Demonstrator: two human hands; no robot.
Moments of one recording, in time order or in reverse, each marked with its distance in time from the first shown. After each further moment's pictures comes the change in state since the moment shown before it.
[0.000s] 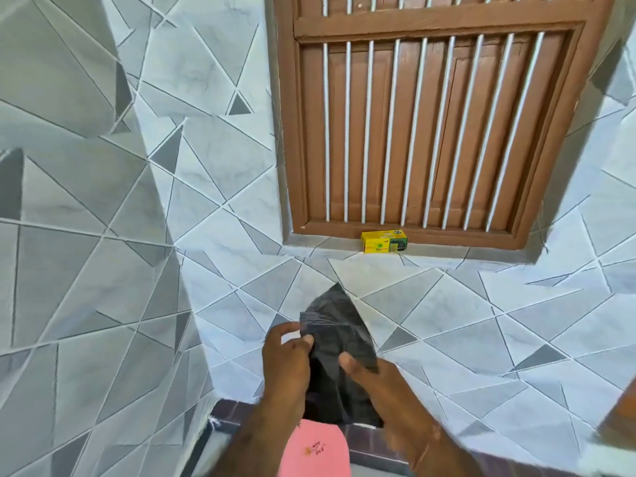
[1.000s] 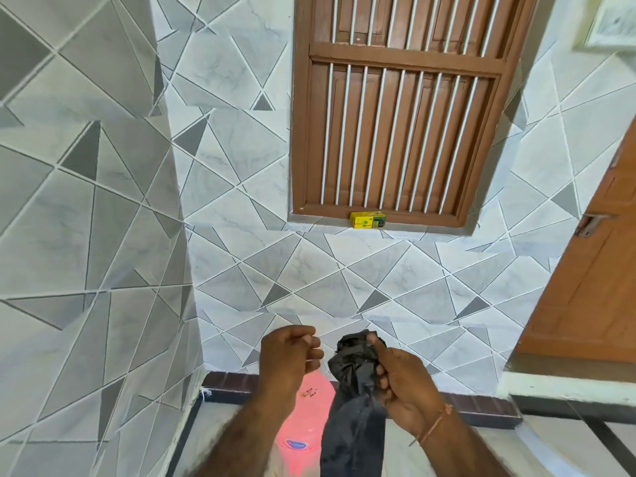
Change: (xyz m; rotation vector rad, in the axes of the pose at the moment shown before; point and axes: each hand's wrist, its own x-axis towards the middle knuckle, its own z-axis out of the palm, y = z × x) left_hand -0.134 -0.007 -0.211 0.013 -0.327 -0.002; right_hand -0.190 0.048 0.118 0.245 0.377 0.019
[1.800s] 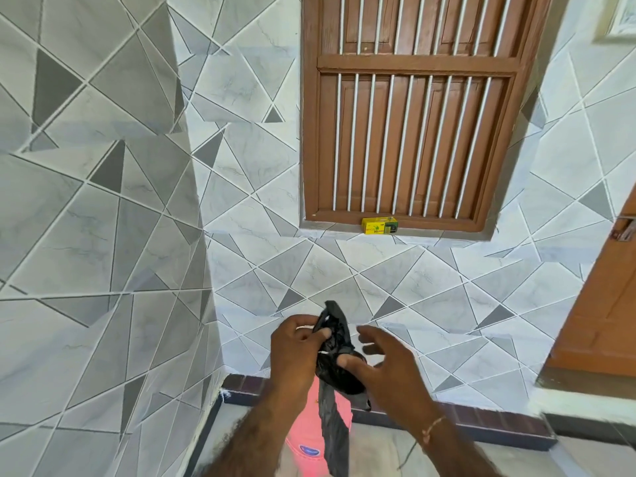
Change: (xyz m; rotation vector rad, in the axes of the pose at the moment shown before) left_hand -0.013 0.006 0.038 -0.014 0.138 0.132; right_hand -0.004 -0.010 -0.015 -0.628 -0.109 -0.548
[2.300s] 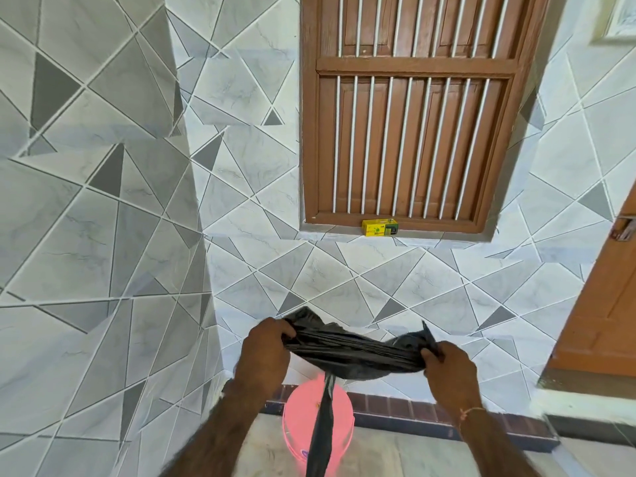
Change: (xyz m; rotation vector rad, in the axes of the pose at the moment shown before) left_hand 0.046 -0.013 -0.049 0.874 -0.073 0.313; right_hand 0.033 0.061 -0.050 -0.357 0.306 0.315
